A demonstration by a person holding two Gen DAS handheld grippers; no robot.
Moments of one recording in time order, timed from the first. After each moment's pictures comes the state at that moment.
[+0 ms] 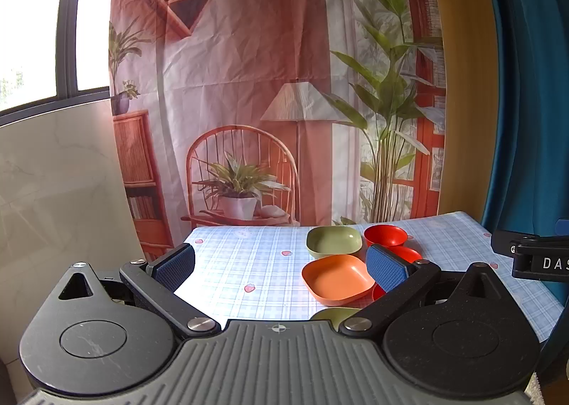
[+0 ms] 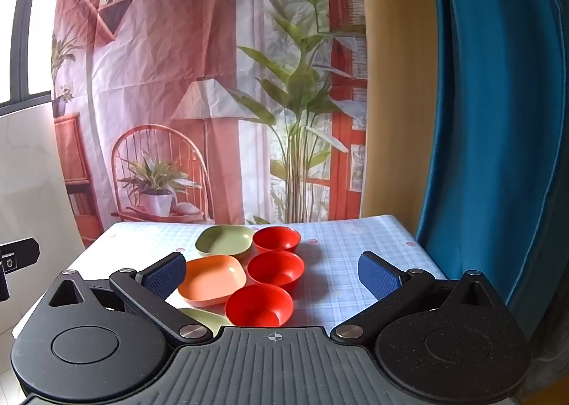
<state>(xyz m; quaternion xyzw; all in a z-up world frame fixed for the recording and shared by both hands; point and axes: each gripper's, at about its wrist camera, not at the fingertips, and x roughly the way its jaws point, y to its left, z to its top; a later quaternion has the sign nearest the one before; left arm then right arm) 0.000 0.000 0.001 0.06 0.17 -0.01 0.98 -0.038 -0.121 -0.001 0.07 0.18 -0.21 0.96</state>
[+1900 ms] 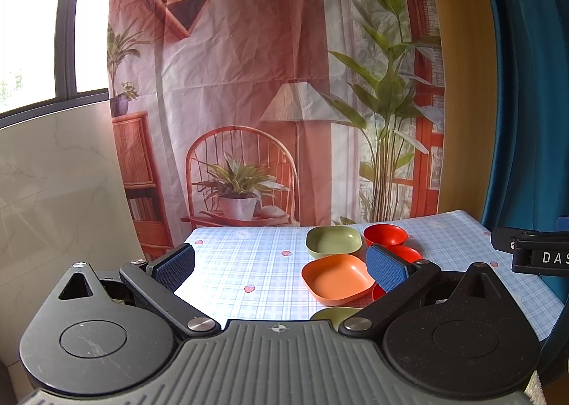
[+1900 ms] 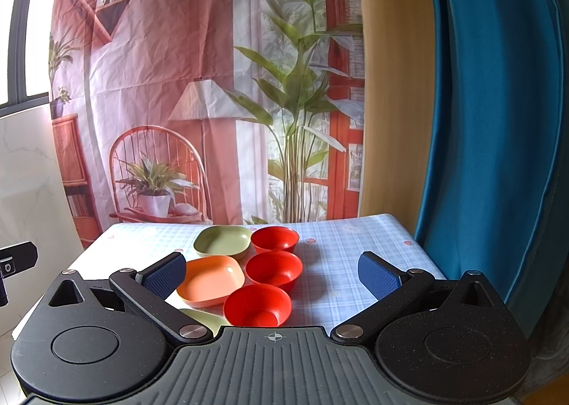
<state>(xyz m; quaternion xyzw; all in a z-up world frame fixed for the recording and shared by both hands) -0.001 0.000 0.003 0.06 0.17 -0.01 0.98 -0.038 -0.125 -0.004 0.07 0.18 -0.21 0.96</state>
